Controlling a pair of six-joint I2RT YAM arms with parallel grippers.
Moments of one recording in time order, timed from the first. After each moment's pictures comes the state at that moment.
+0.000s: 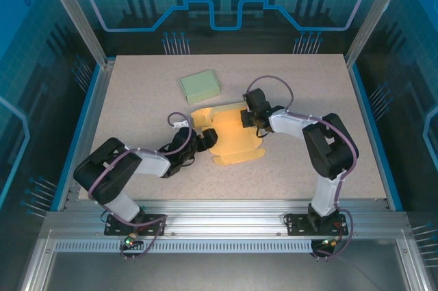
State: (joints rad) left arm -0.59 1.63 0.48 0.58 -0.14 -0.90; right arm 0.50 1.87 1.13 -0.18 0.14 0.27
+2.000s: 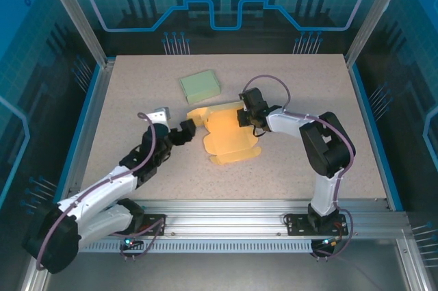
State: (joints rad) left arm -0.46 0.99 0.47 0.07 -0.29 -0.59; right arm 0.51 1.90 1.15 -0.16 0.10 0.27
